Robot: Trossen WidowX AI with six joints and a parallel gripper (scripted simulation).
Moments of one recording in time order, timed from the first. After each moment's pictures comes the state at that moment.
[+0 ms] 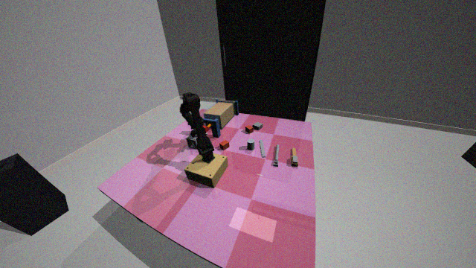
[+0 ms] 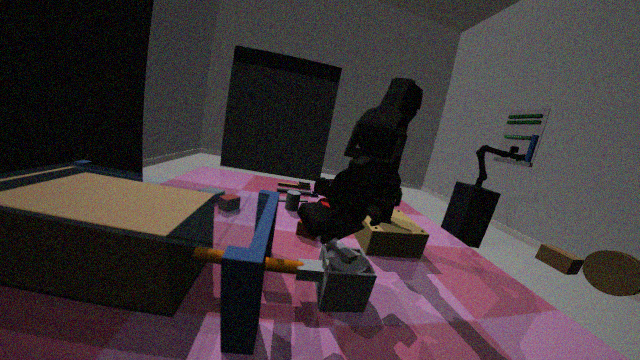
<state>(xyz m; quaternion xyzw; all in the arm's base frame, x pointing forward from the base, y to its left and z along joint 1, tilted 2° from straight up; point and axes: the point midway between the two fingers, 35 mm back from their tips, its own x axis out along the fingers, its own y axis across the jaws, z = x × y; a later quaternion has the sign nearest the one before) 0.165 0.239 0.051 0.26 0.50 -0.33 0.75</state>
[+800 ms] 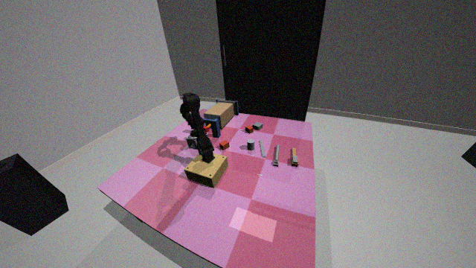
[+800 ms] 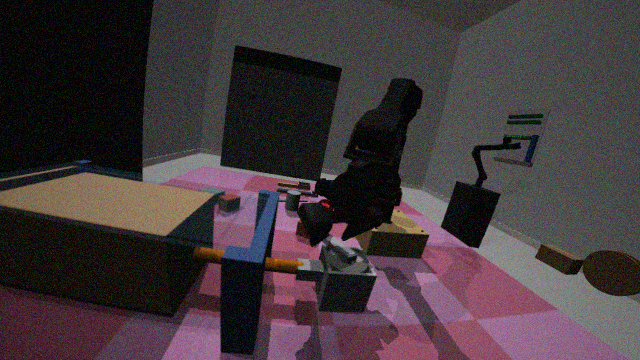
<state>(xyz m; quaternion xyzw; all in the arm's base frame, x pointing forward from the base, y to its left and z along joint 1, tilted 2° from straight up) 0.164 0.237 0.050 0.28 0.50 -0.35 0.75</state>
